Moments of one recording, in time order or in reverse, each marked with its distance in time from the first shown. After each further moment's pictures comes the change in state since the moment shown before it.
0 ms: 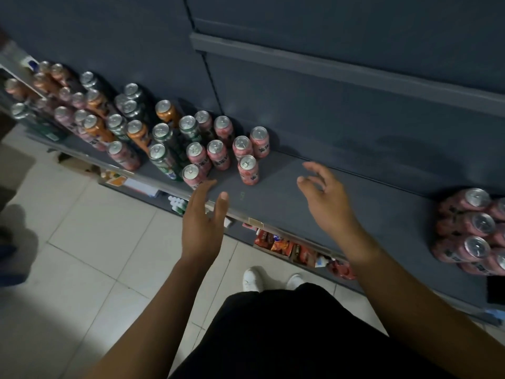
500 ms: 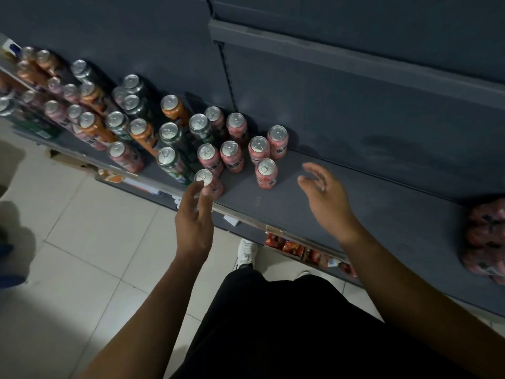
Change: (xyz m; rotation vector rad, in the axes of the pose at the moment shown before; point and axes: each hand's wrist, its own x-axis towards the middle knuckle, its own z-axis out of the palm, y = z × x) left_hand 0.084 -0.057 -0.027 -0.091 0.009 -0.101; right_hand 0.061 0.007 0.072 -0.014 -0.016 0.089
